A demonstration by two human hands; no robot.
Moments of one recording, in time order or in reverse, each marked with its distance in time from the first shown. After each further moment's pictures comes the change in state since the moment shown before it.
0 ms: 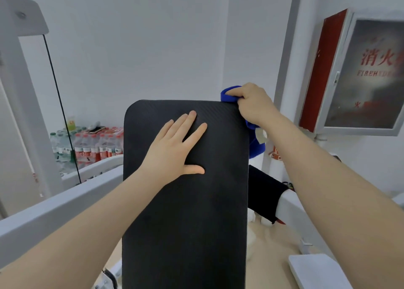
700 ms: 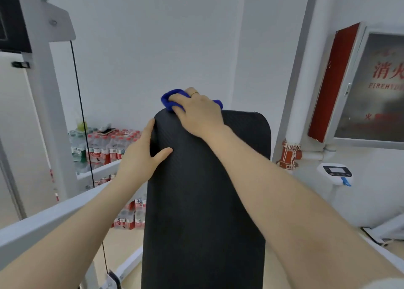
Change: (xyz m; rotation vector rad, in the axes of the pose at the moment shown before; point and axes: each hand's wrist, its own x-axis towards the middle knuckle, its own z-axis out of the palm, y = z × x) left_hand -0.053 -0.062 -0.020 -0.722 -0.004 -0.730; right_hand 0.010 -0.127 0.078 -0.210 0.037 -0.339
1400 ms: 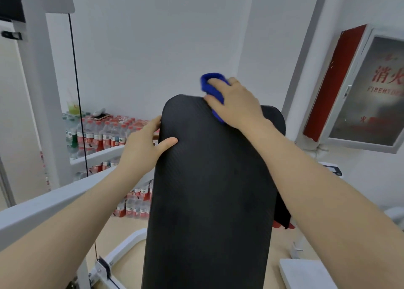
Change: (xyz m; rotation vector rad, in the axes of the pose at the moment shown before) left_hand 0.007 -0.021 -0.002 -0.156 -0.009 -0.006; right_hand -0.011 0.031 -0.013 -0.033 0.016 0.075
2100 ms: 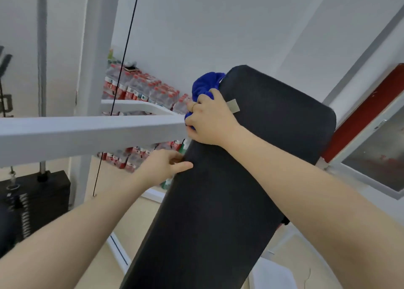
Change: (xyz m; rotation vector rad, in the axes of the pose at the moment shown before) left_hand -0.099 -0.091 0.026 -0.121 -0.352 -0.272; right_hand -0.041 -0.121 0.076 -0.568 -0.212 -0.774
